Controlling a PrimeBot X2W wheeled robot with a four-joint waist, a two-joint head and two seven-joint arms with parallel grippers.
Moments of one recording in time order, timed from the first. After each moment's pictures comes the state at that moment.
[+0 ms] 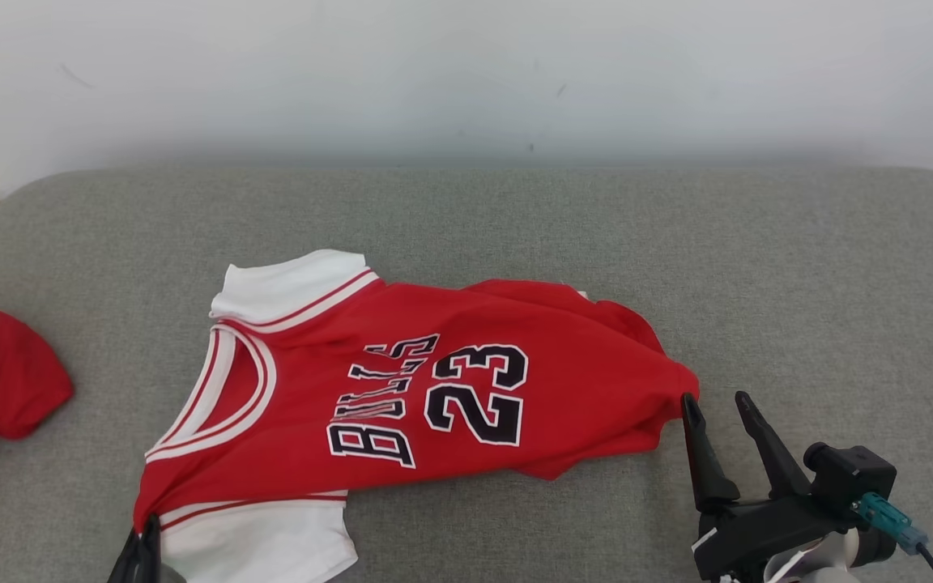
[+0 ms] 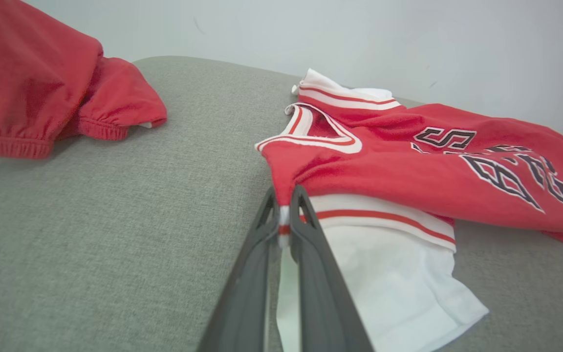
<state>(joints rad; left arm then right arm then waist) -0.06 0.18 0.02 0.23 -0.31 -0.06 -0.24 -0.16 -0.15 0.26 0.20 0.34 0.13 -0.19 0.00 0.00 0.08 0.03</state>
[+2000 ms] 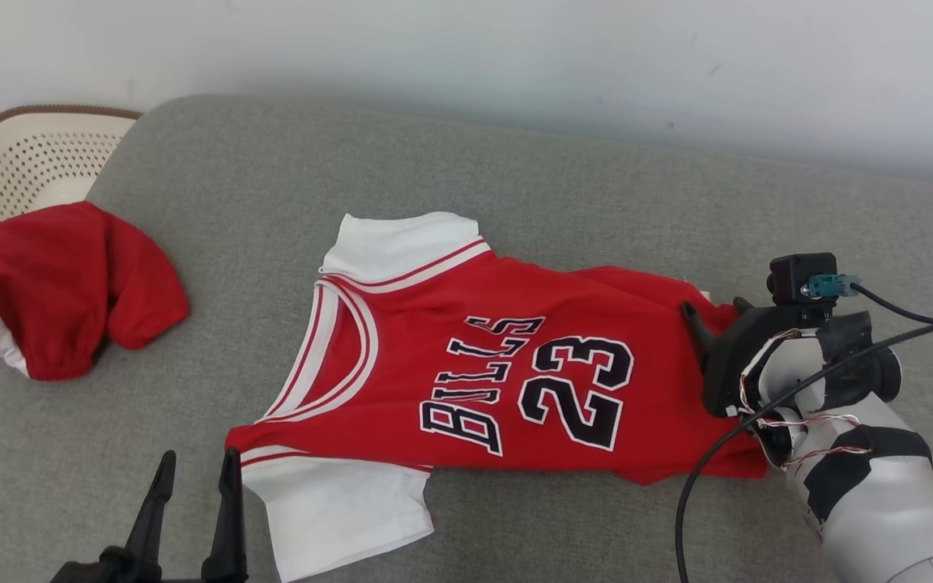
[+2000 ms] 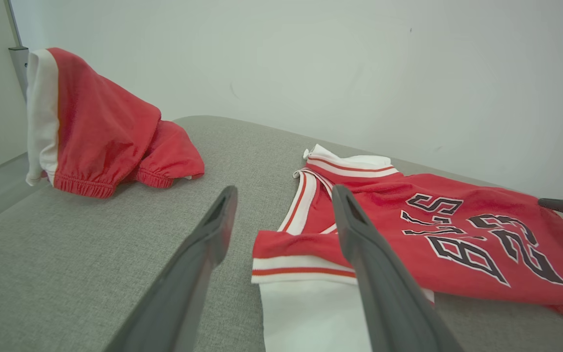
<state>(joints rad) -0.04 0.05 0.02 0.01 -0.22 -0.06 -0.26 -0.81 -0.24 0.45 0.98 0.42 0.13 0.04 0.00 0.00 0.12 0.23</state>
